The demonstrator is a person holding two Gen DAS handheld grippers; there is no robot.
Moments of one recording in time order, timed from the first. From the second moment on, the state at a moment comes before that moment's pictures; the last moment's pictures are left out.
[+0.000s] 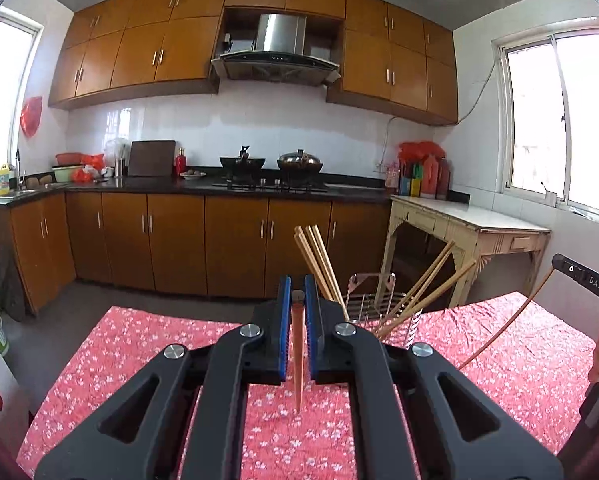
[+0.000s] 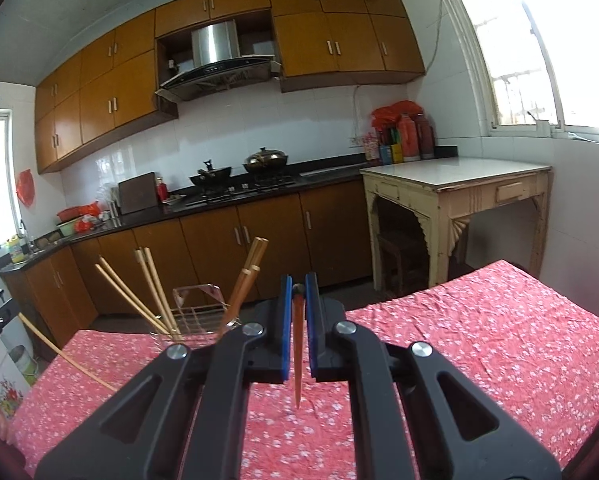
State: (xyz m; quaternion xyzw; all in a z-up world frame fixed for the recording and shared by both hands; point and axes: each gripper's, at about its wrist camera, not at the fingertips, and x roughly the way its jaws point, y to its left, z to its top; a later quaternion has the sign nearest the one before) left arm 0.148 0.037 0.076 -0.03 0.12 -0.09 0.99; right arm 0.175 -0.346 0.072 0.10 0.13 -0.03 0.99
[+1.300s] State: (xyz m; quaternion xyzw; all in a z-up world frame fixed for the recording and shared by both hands) left arm 0.179 0.000 0.186 -0.07 0.06 -0.14 0.99; right arm 0.175 -0.310 0.191 0.11 0.05 0.08 0.99
